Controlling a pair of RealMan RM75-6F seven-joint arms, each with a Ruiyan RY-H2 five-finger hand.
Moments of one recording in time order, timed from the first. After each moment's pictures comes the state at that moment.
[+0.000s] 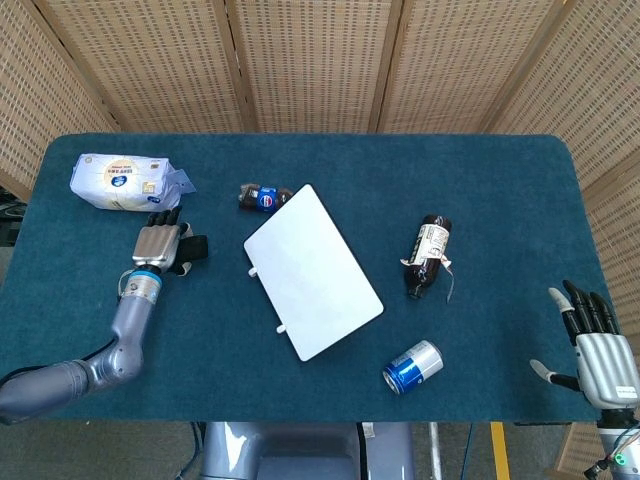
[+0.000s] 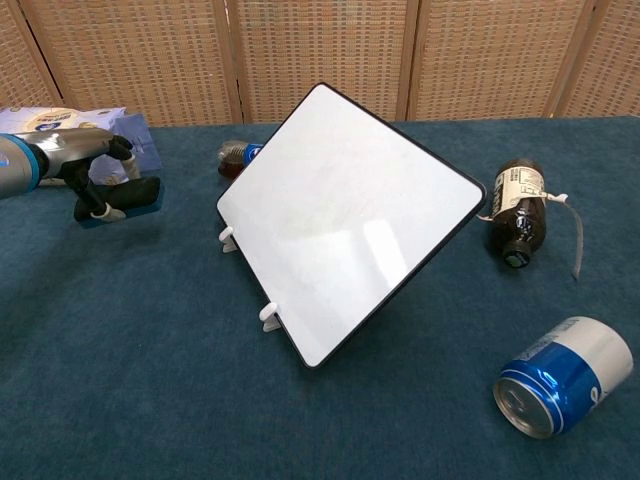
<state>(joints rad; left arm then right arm) -0.85 -1.51 -0.21 -1.32 0.55 0.90 0.57 0.07 -1.10 0.05 -1.61 -1.55 1.51 0.06</state>
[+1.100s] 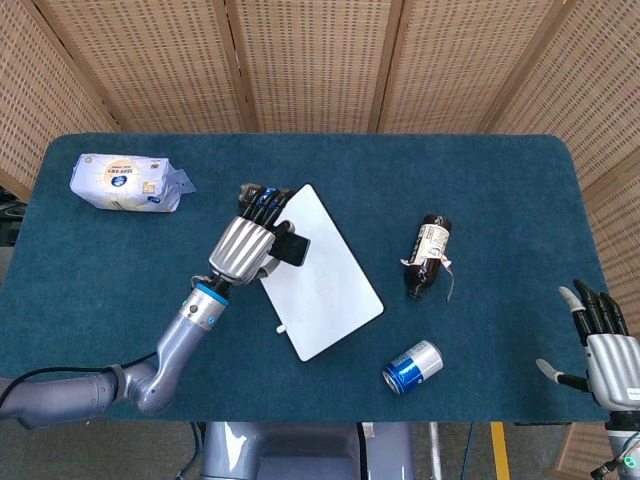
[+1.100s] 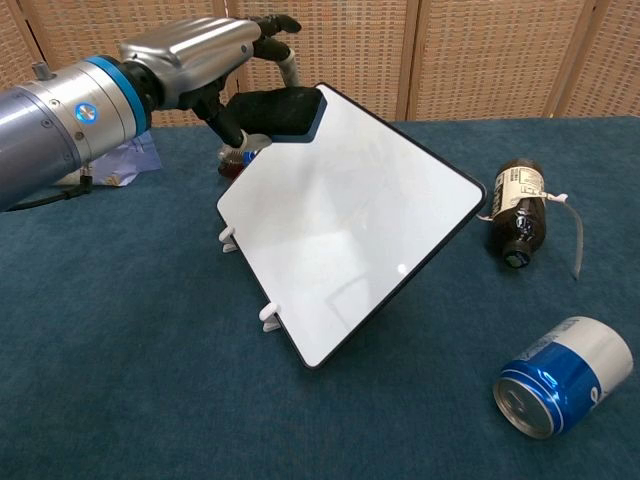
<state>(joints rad) -0.91 -1.59 -0.22 -1.49 1.18 1.13 0.49 0.06 -1.08 0.06 -1.61 -1.54 1.52 0.12</state>
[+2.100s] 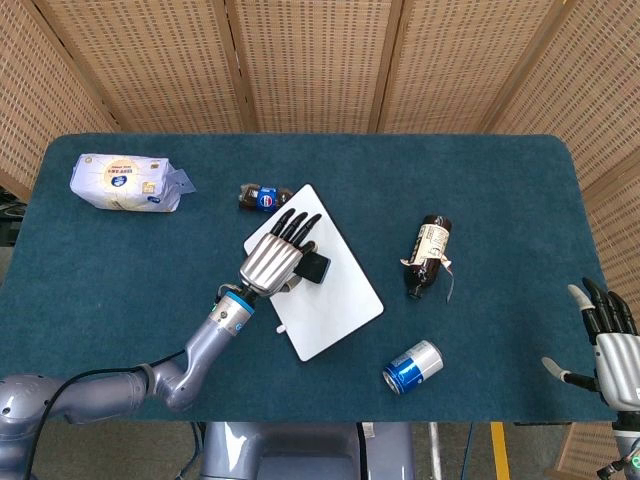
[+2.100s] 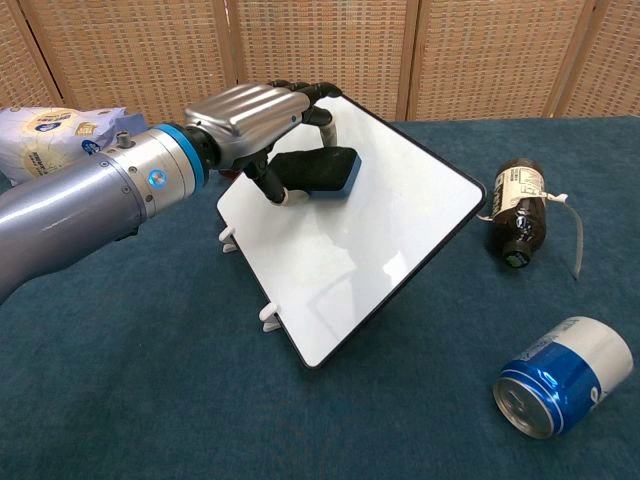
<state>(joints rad) -0.95 -1.75 -0.21 -1.29 1.22 1.04 0.46 0.05 -1.07 0.06 -1.61 -1.53 1.53 0.15</state>
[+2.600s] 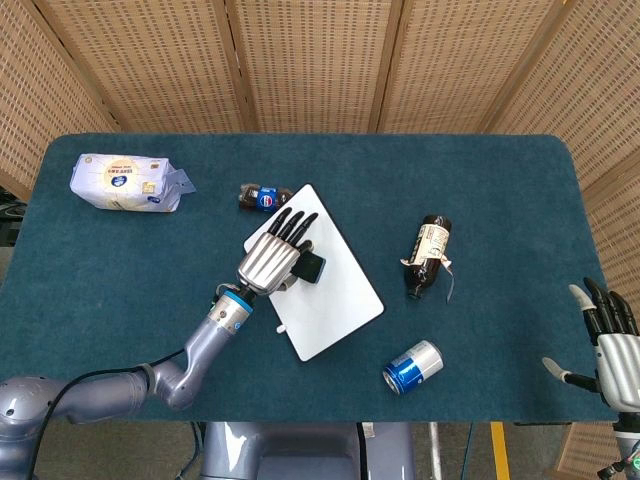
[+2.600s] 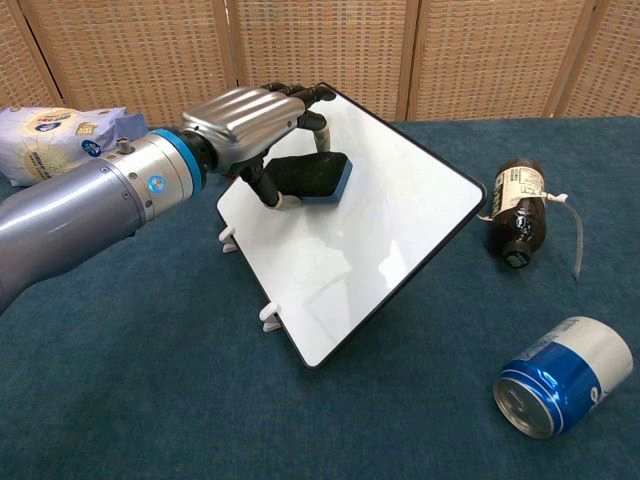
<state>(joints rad) -0.94 -1.77 -0.21 -1.26 1.23 1.05 0.48 0.05 -1.06 0.07 -1.61 -1.54 1.54 0.16</state>
